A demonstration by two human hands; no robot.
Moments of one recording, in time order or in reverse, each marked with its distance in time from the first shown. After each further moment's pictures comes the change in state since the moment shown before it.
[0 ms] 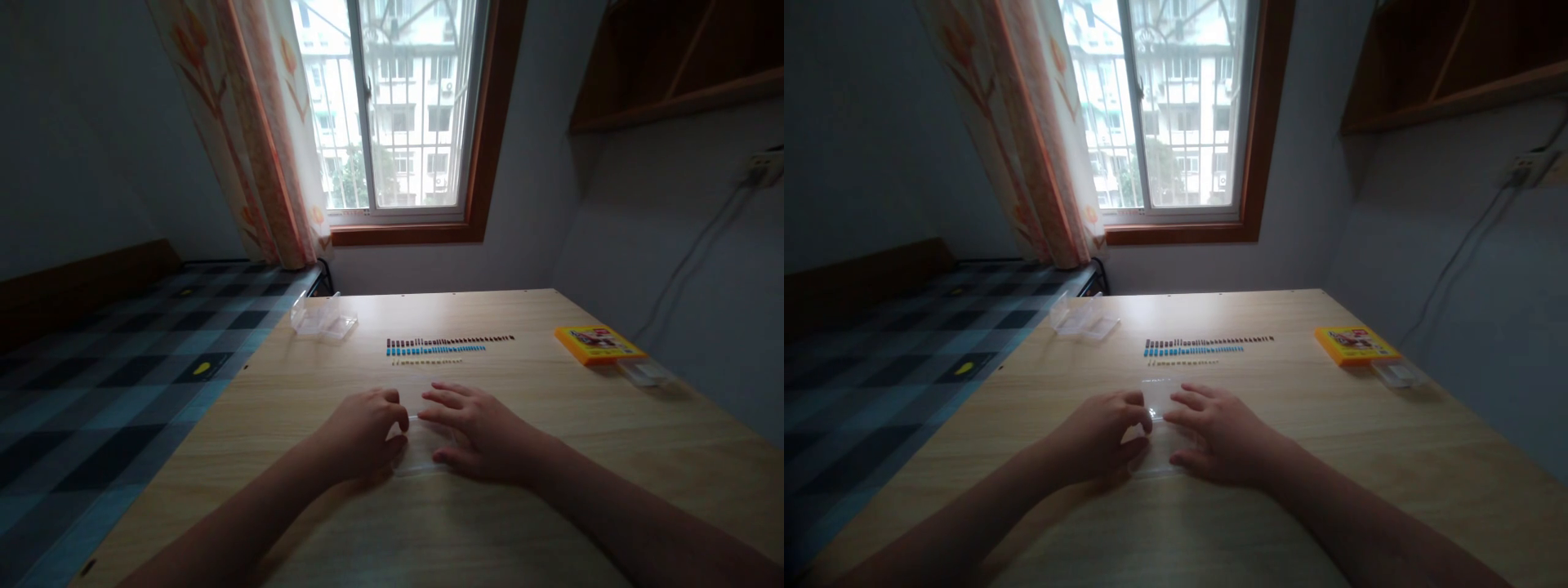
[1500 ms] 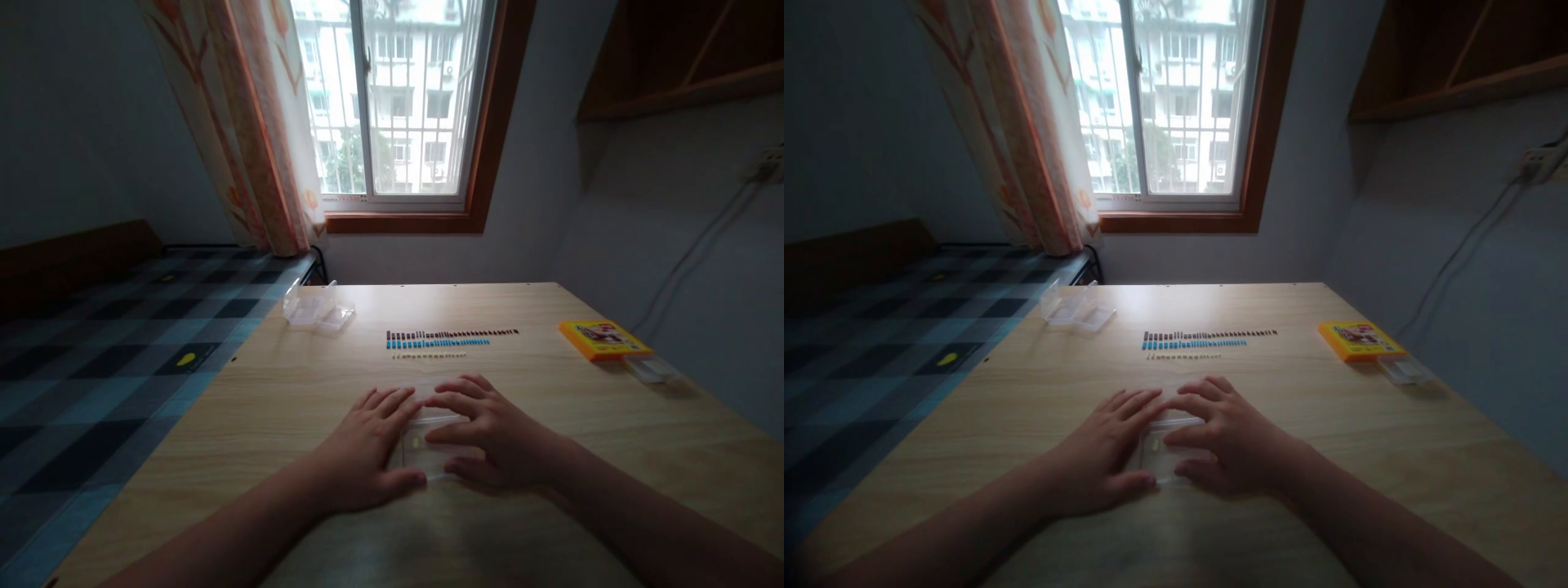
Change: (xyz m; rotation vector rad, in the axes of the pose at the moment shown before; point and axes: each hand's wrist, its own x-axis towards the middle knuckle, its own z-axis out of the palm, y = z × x) left_hand -0.015 -0.017 0.033 -0.084 -0.001 0.126; right_hand -0.006 0.002 0.002 -0.078 0.077 -0.176
